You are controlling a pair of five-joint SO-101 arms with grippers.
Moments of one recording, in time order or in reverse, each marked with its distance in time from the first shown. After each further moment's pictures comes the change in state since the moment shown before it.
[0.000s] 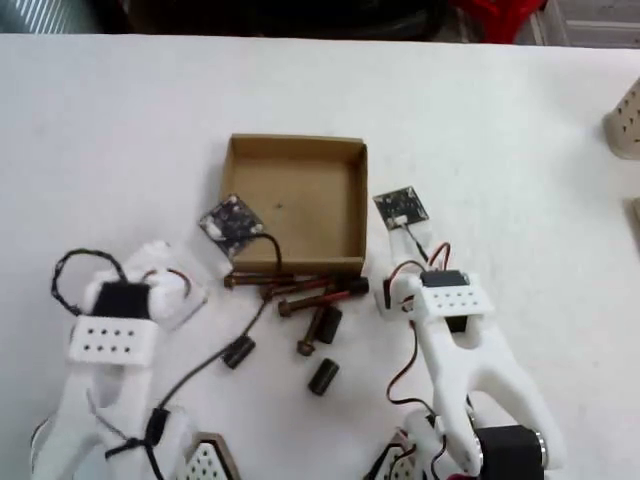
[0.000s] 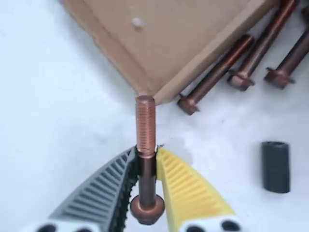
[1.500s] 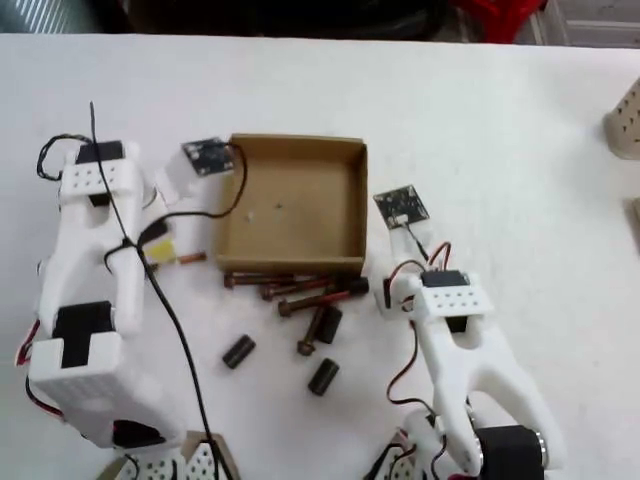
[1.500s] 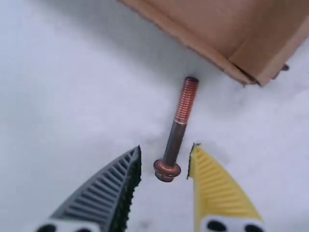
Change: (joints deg) left arm -12.5 60.7 -53.1 16.4 -25.6; right arm 0.1 0.0 0.0 -0.8 0.0
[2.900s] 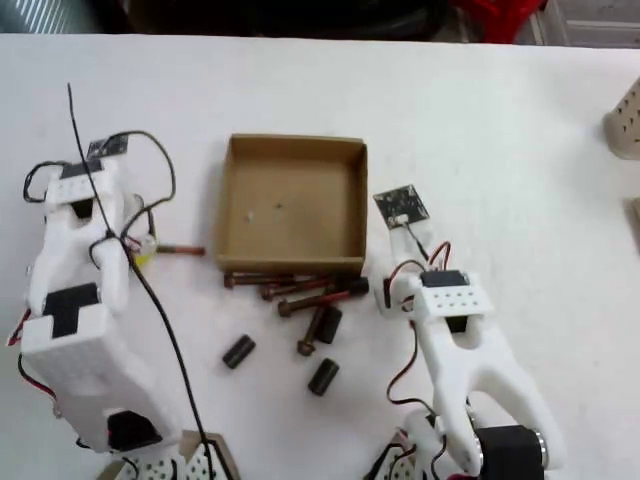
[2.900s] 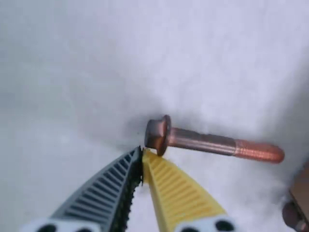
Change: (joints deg) left arm -6.7 9.1 1.9 -5.8 67.2; right arm -0.1 0.0 0.0 -0.4 0.0
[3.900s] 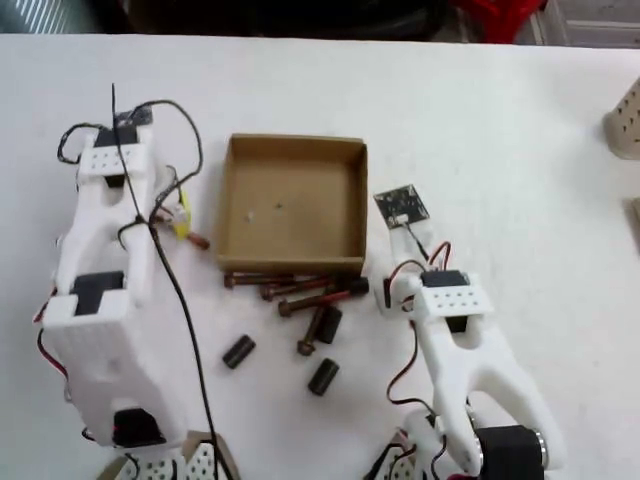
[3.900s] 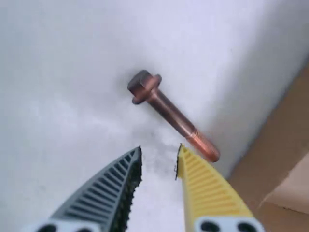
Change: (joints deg) left arm 7.9 5.5 -16.1 9.1 10.8; right arm 0.1 0.0 0.0 0.0 0.0
